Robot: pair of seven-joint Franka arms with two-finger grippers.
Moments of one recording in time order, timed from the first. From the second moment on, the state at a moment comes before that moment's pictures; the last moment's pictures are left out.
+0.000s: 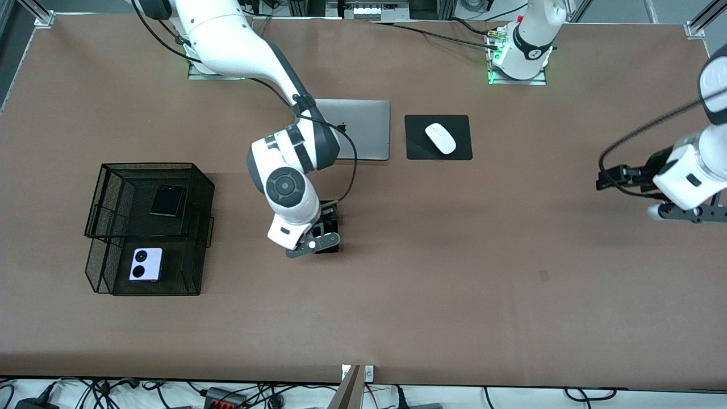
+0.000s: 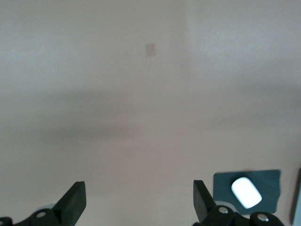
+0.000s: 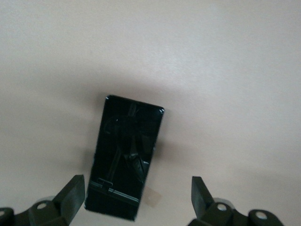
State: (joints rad) left arm -0.08 0.20 0.09 -1.55 0.00 1.58 0.02; right arm 0.77 0.86 -0.29 -1.26 0.23 2.04 0.14
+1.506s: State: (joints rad) left arm 0.01 0.16 0.00 -1.56 0.04 1.66 -0.07; right arm 0.83 0.95 -0.30 -1.27 0.24 2.14 0.29
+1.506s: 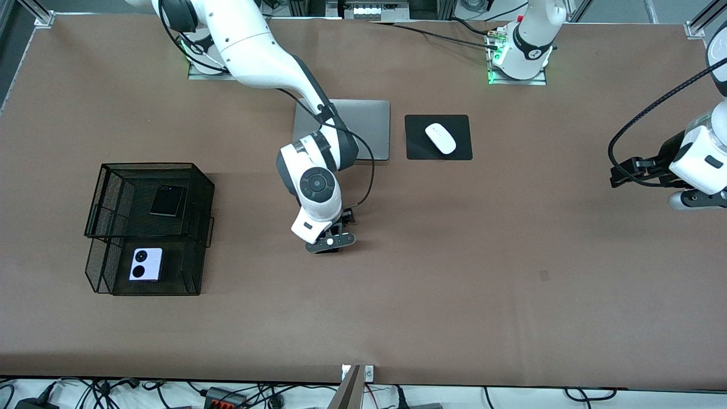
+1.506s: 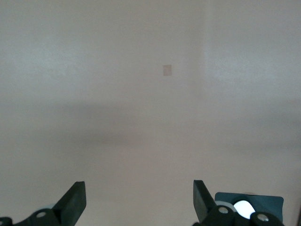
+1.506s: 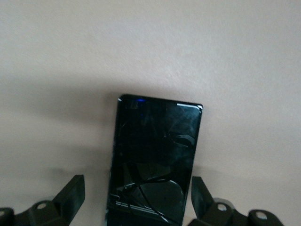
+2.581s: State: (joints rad) left arm 0.04 0.16 0.01 -1.51 0.00 1.58 -0.14; right arm 0.82 0.95 -0.30 -1.31 0.27 2.14 0.30
